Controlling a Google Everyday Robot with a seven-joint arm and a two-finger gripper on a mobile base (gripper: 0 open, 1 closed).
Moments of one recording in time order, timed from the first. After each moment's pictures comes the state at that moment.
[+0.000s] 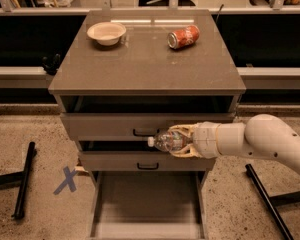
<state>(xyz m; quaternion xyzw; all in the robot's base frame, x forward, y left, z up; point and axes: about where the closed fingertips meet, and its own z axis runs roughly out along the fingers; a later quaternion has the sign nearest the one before) 0.529 -0.080 0.702 -0.72 0.49 0.05 0.48</state>
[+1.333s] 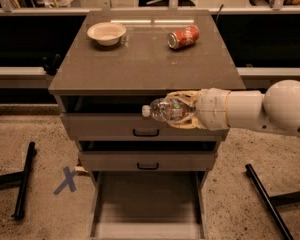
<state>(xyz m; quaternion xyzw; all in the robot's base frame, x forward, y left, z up) 0.536 -0.066 0.829 -0.73 0.42 0.00 0.54</state>
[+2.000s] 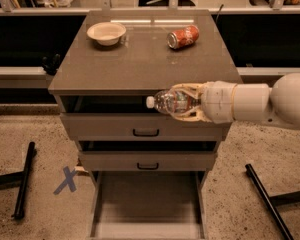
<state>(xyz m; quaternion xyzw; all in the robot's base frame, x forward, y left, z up) 0.545 -0.074 0.843 -0.72 0.42 0.00 0.55</state>
